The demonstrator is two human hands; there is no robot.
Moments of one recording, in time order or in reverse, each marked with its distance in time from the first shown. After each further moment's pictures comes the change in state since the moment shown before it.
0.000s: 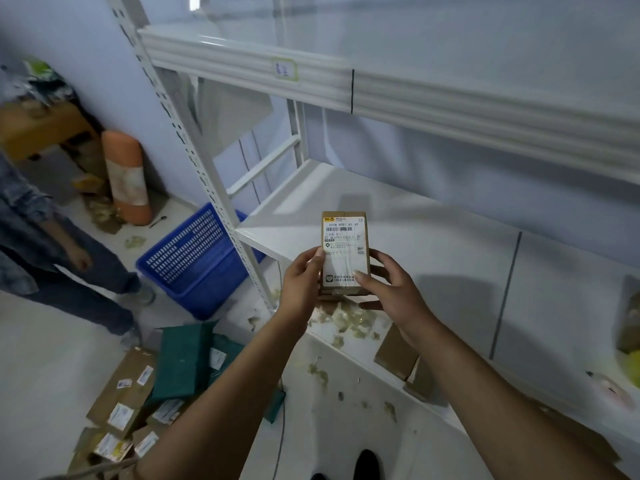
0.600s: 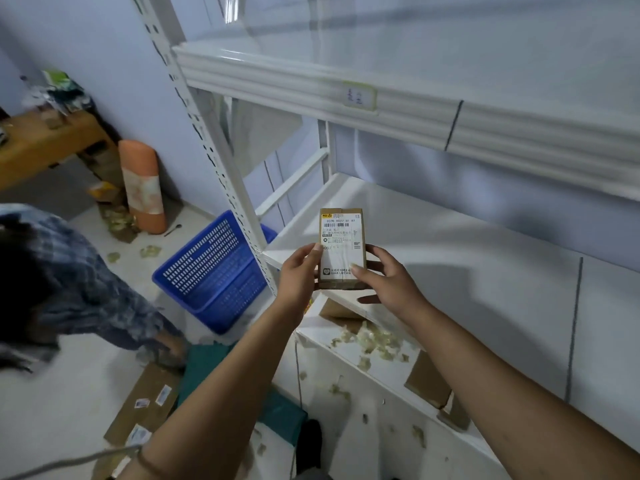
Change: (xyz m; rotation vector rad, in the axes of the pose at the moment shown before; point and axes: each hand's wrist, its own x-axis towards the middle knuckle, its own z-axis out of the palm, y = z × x) left_hand 0.106 0.037 -0.073 0.028 0.028 0.016; right_hand 0.106 -0.025 0.079 -0.030 -0.049 0.017
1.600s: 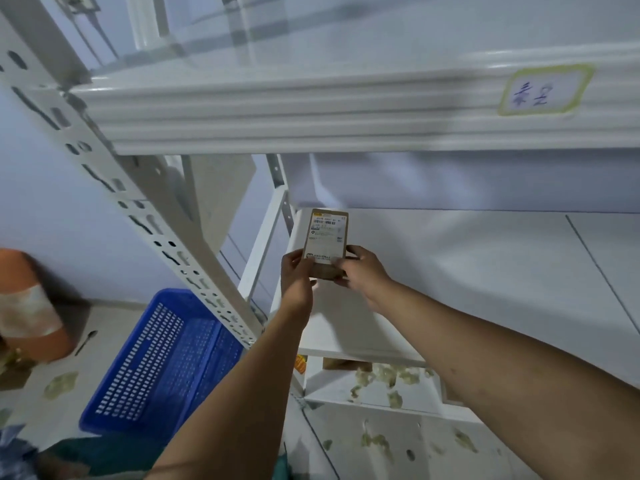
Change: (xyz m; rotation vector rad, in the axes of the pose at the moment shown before) left_hand 0.237 -0.012 -0.021 0.086 -0.261 -0.002; right_hand 0.213 0.007 0.081 0.247 0.477 0.171
